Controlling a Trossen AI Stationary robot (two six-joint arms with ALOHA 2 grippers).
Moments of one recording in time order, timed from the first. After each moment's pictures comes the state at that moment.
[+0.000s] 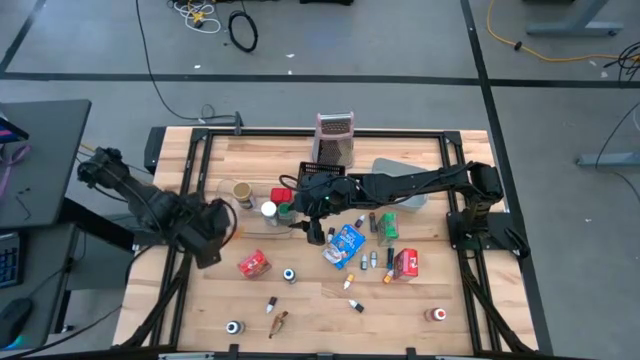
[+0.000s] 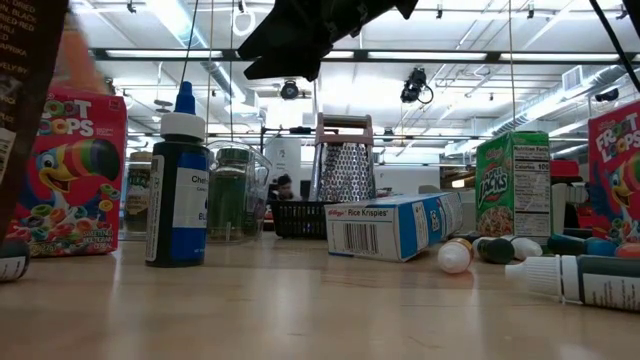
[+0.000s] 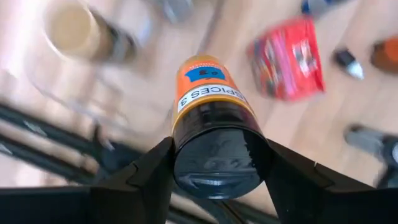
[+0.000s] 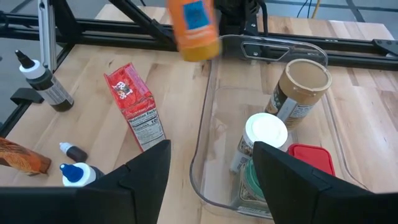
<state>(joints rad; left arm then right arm) -0.58 1.21 1.34 -1.57 -0.26 -0.93 0.03 1.88 1.53 -0.24 -0.09 -0.07</state>
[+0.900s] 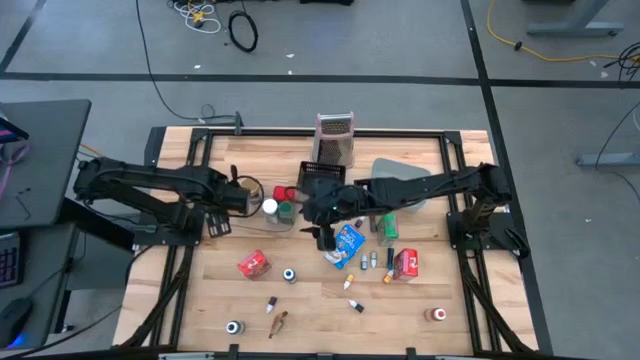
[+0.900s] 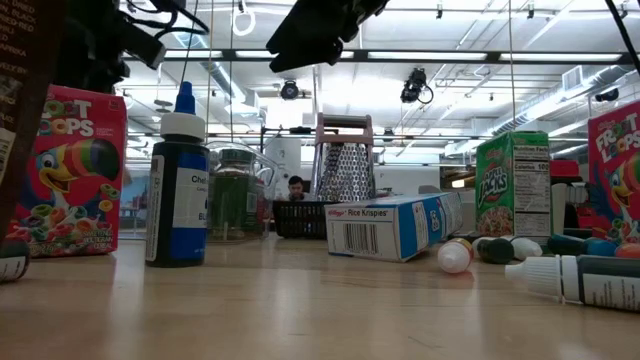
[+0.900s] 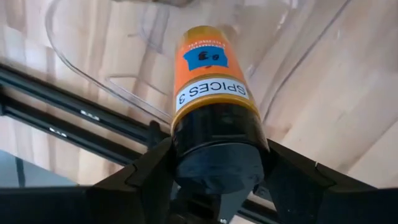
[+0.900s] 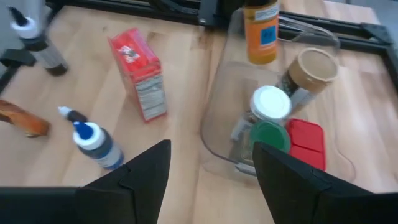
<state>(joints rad) -0.05 1.20 1.03 -1.50 -0.19 -0.40 0.08 1.82 1.53 -0.41 0.03 -0.09</state>
